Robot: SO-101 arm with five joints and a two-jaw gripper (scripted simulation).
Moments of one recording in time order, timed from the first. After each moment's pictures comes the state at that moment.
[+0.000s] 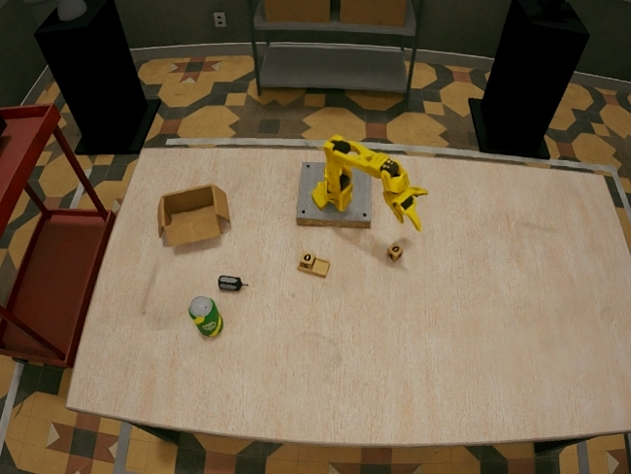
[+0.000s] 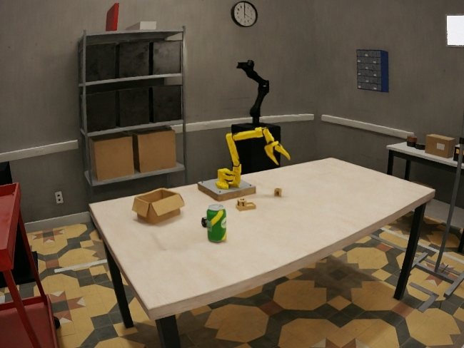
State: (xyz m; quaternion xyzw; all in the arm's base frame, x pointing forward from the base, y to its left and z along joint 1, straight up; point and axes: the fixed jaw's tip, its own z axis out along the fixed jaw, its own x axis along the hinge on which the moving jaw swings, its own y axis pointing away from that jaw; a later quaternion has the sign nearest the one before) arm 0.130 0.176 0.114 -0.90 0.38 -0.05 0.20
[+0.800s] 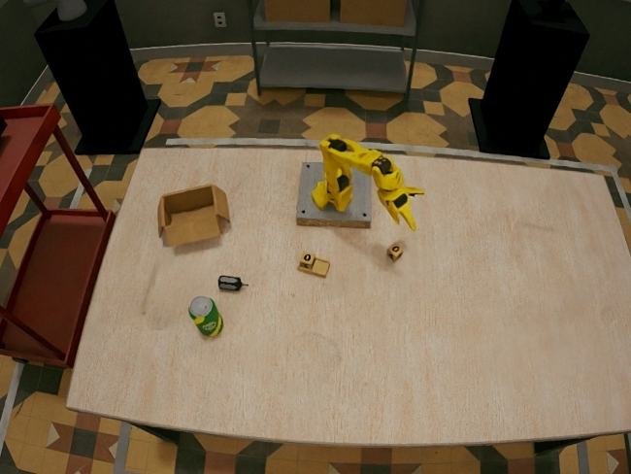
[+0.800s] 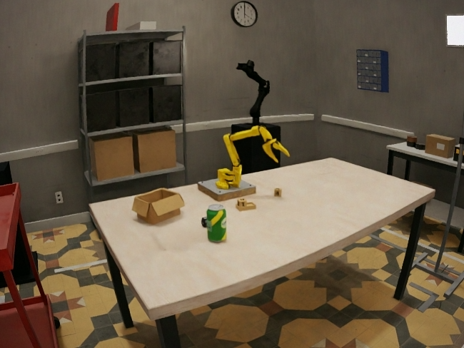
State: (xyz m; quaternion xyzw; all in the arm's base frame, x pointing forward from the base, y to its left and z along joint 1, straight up) arm 0.143 0.163 0.129 -0.88 0.40 -0.07 0.24
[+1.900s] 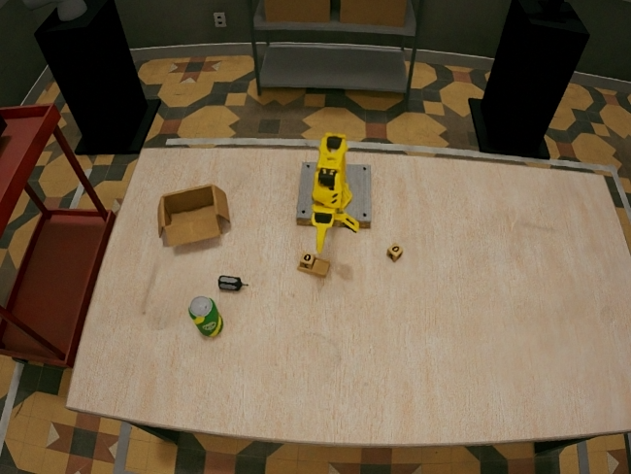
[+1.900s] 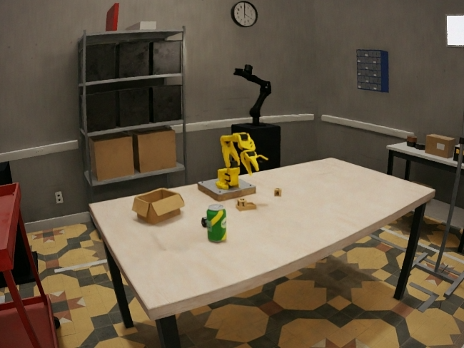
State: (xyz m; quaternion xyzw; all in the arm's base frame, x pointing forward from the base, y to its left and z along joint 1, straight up) arm 0.190 -0.015 0.109 -0.66 0.71 -0.18 0.16
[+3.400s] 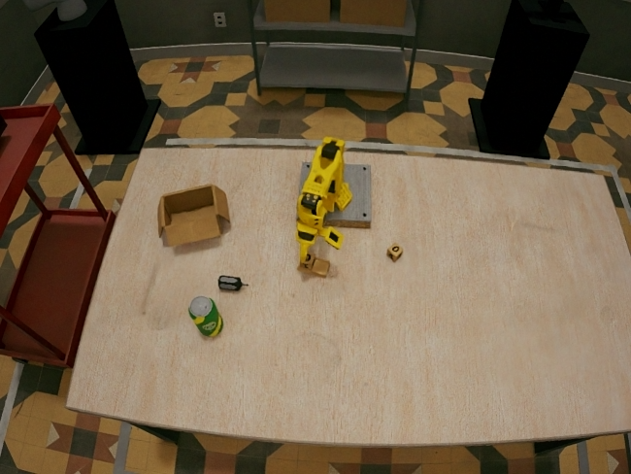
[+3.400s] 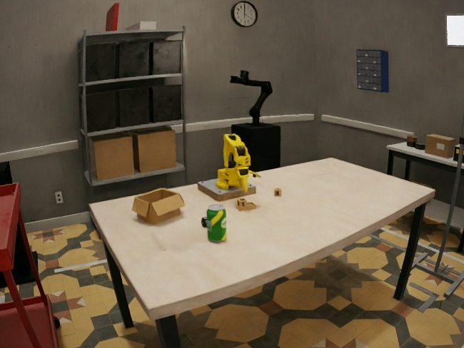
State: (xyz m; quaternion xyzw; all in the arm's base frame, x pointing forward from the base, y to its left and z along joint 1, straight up) arm 0.164 -0.047 0.046 -0.62 0.78 -0.04 0.03
